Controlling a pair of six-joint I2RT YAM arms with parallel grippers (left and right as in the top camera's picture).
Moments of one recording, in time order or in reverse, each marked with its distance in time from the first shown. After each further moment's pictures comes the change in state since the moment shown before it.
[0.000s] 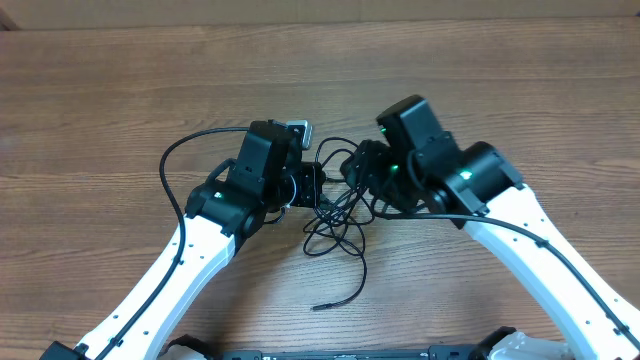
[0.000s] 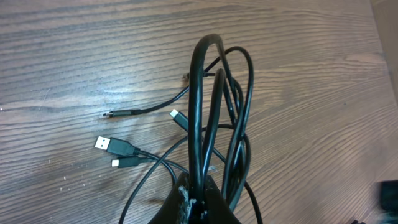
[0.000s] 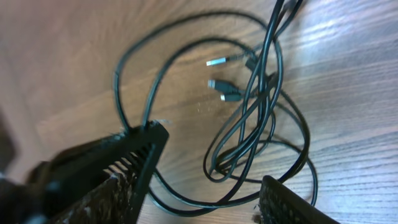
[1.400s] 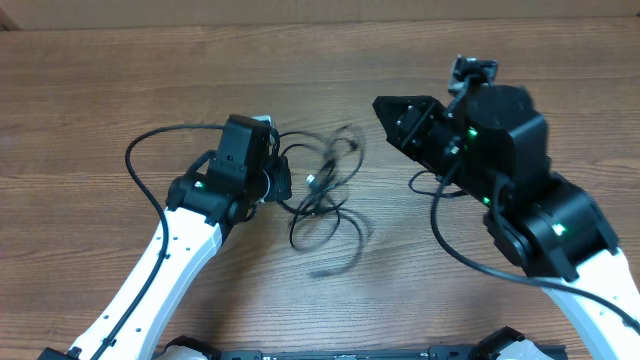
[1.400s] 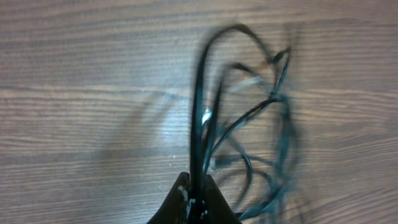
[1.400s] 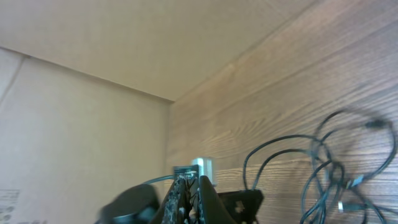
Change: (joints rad) left arm 0.097 0.008 0.047 -0.195 -0.241 0.029; right arm -0.097 -0.270 0.000 0.391 0.021 0.030
